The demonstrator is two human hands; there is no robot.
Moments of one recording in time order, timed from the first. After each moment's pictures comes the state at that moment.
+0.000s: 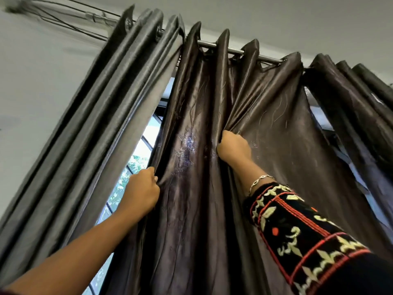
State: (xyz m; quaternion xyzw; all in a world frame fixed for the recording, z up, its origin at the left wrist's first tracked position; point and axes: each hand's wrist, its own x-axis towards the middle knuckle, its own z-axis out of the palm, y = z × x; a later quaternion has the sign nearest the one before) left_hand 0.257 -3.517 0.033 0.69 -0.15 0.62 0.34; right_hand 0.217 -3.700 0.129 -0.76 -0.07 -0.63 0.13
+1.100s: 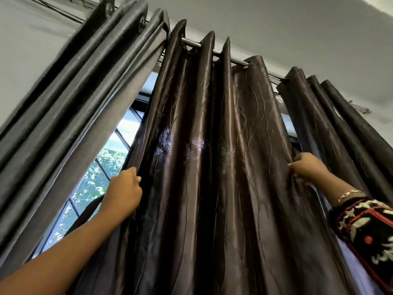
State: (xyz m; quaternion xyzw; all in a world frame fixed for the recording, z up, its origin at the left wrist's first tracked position) left_hand 0.259 -3.547 0.027 0.67 -0.16 0.62 0.38; right_hand 0.190 -3.910 0.122 -0.76 0.13 -0.58 0.27
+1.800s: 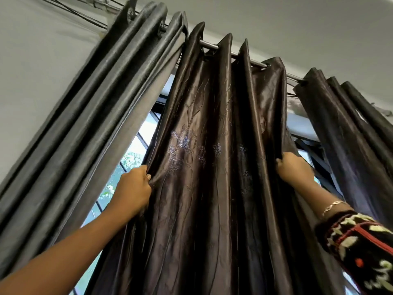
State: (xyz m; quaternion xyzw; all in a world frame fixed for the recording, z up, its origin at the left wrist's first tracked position) left_hand 0.263 -3.510 0.027 0.67 -0.16 0.64 0.35; right_hand 0.215 -3.833 0.119 -0.75 0.09 -0.64 0.14
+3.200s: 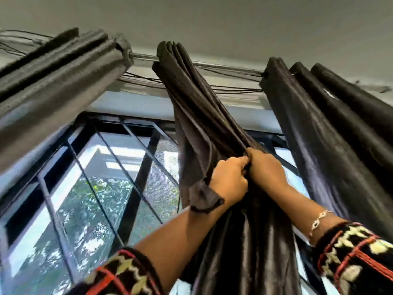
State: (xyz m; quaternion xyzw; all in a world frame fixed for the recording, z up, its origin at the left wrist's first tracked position) left_hand 0.261 -3.876 0.112 0.66 -0.38 0.63 0.19; right_hand 0.258 -3.984 0.135 -0.71 -0.12 -0.68 0.10
